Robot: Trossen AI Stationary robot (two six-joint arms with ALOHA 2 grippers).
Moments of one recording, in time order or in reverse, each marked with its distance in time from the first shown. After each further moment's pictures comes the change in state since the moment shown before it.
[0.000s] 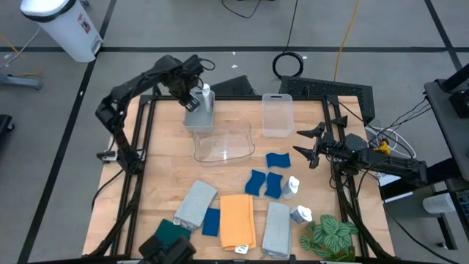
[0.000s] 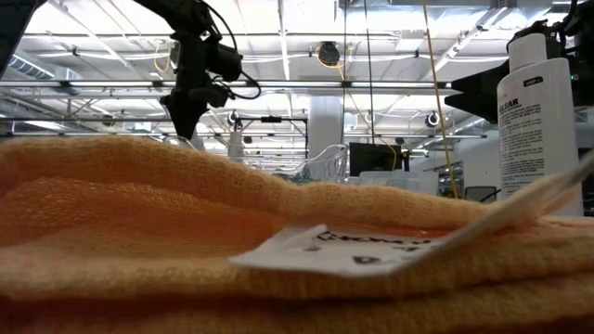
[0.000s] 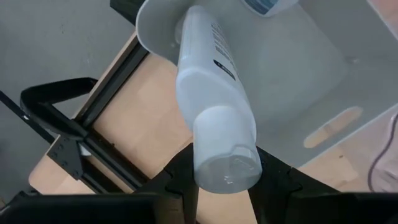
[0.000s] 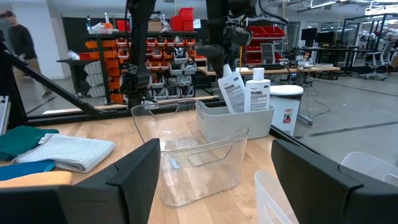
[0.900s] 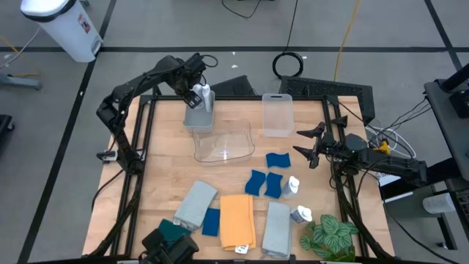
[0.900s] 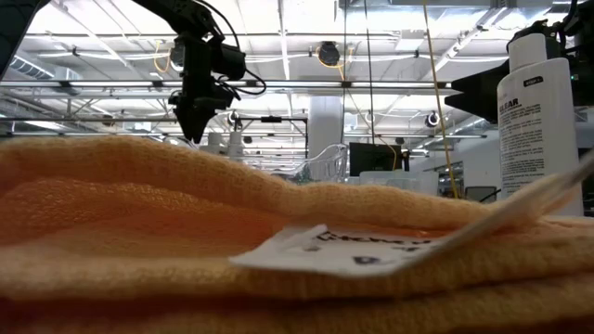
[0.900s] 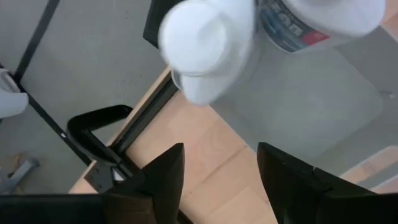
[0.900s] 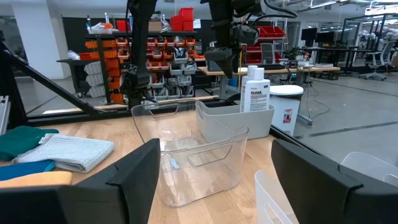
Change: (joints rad) left arm -0.004 0.006 0.001 0.110 -0.114 0.047; right arm 0.000 0.000 0.000 0.000 0.000 0.000
